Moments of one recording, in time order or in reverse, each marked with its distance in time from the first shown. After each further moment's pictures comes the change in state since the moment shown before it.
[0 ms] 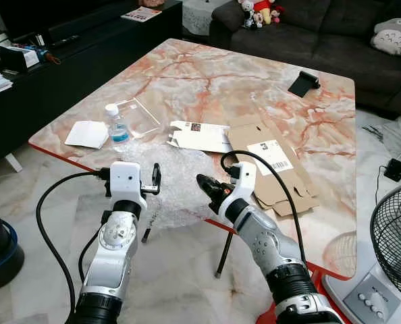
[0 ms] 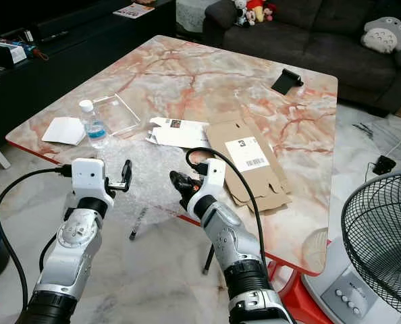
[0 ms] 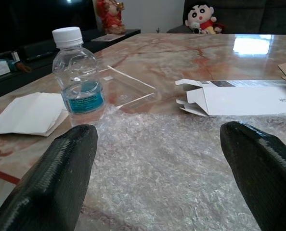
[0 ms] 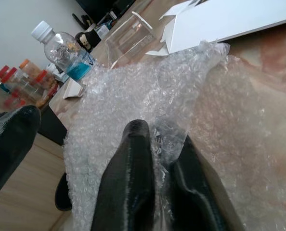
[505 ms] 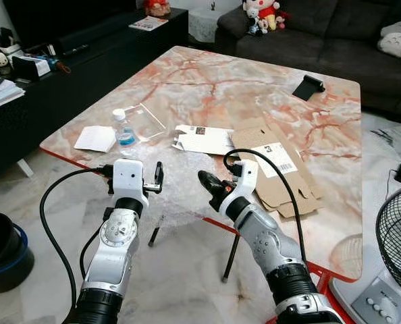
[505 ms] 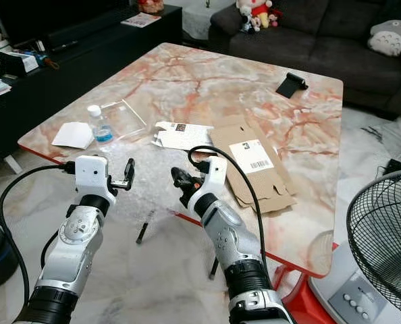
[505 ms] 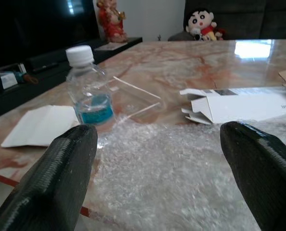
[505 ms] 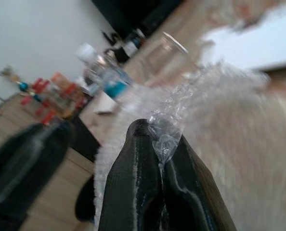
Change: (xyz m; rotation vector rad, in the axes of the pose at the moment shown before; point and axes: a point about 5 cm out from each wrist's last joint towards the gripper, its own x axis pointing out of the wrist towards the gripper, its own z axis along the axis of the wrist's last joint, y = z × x) left arm 0.005 -0.002 0.002 0.003 -0.014 -0.022; right arm -0.001 0.008 0.015 -0.009 -0.074 0.083
